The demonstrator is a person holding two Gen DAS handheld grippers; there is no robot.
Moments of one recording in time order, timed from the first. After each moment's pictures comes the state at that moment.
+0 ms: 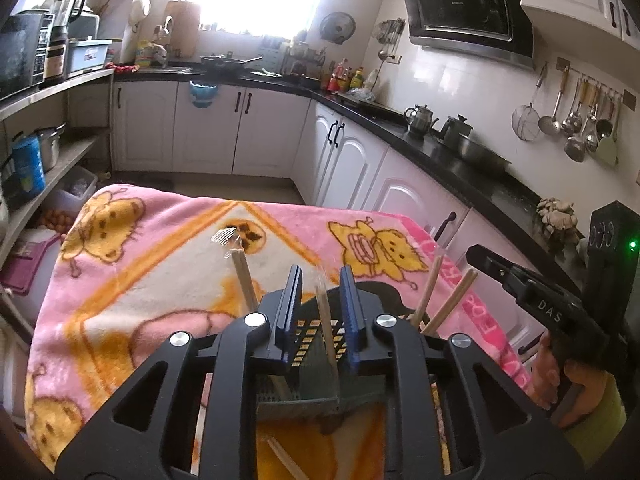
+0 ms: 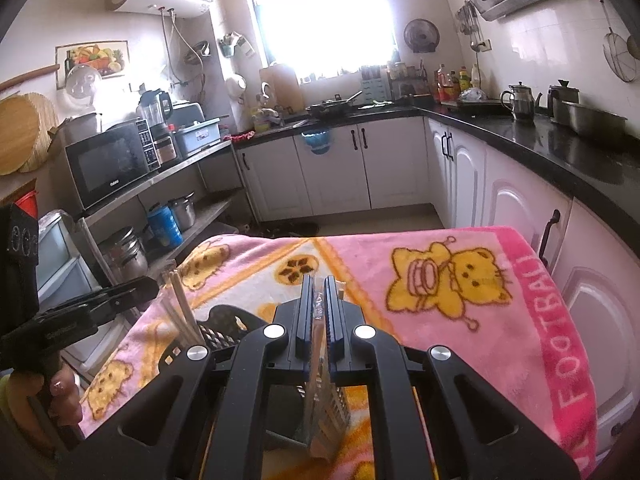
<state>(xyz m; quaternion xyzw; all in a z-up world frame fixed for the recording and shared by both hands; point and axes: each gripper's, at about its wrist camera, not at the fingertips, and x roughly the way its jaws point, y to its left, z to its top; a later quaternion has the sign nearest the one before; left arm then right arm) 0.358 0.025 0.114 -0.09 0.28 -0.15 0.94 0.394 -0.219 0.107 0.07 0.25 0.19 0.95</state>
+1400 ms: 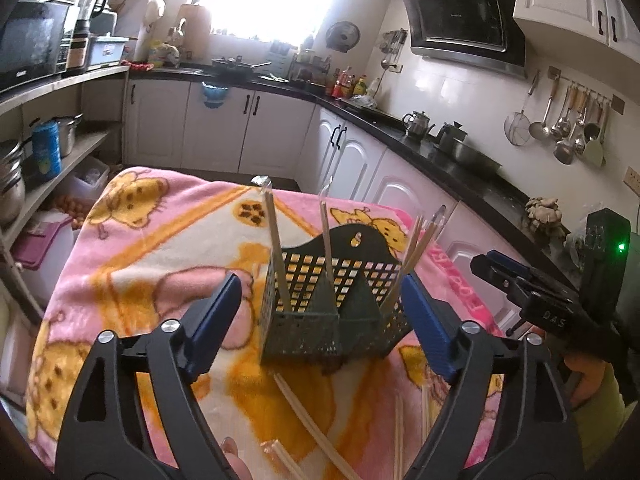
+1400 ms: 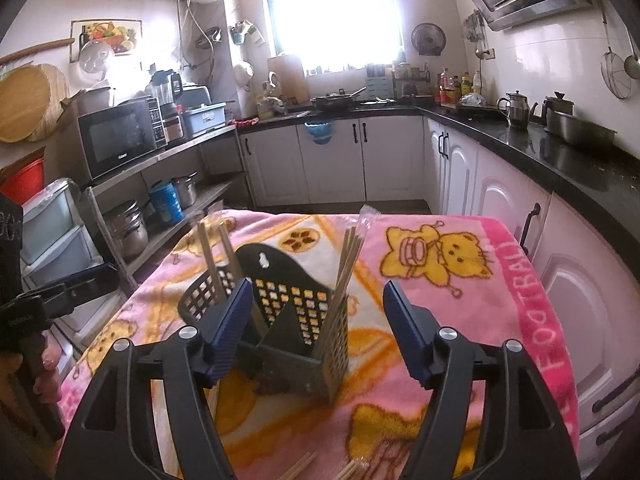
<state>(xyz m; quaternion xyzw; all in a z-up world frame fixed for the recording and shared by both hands) 0.279 0.048 0.105 -0.11 0.27 -0.14 0.94 0.320 -0.216 0.102 0.03 0.26 0.19 0.95</state>
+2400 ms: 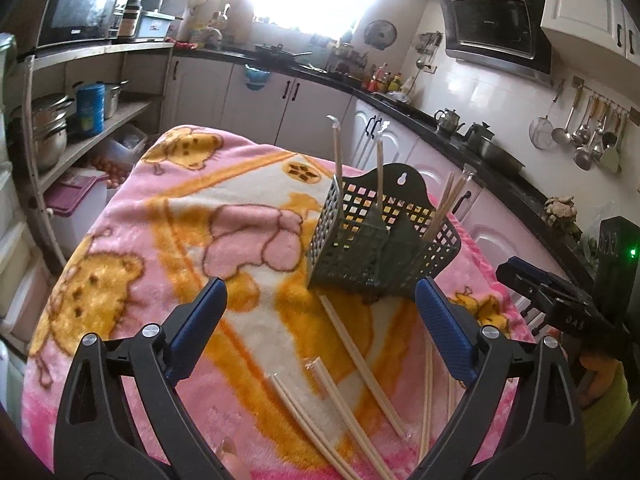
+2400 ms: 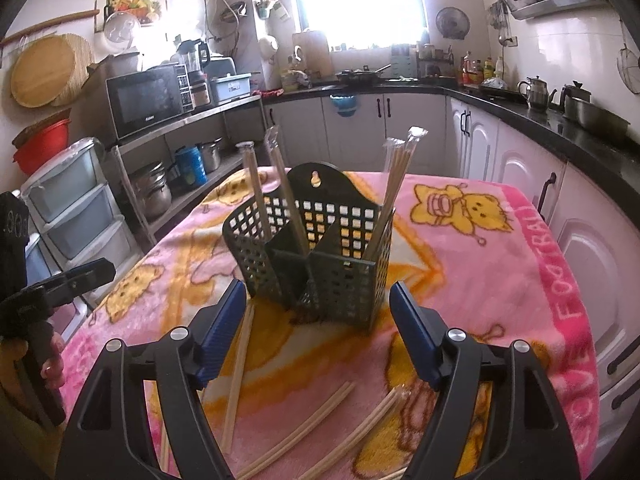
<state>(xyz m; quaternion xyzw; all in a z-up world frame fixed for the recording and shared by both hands) 0.204 0.086 0.060 -0.14 0.29 -0.08 0.94 0.259 -0.191 0.067 0.00 0.30 0.22 0.93</state>
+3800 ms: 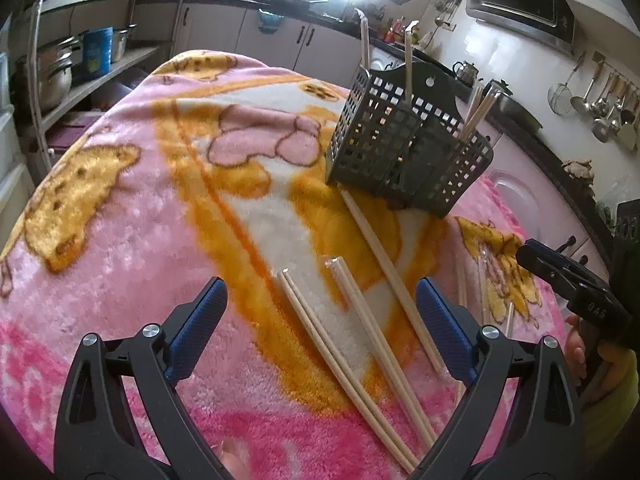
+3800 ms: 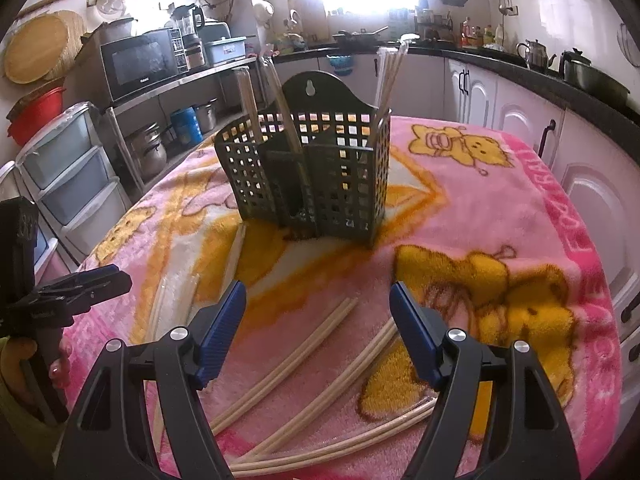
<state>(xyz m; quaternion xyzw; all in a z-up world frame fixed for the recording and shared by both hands) 0.185 0.074 -0.019 -0.15 0.38 -0.08 0.91 0.237 -0.201 0.007 0.00 0.36 0.22 0.91</state>
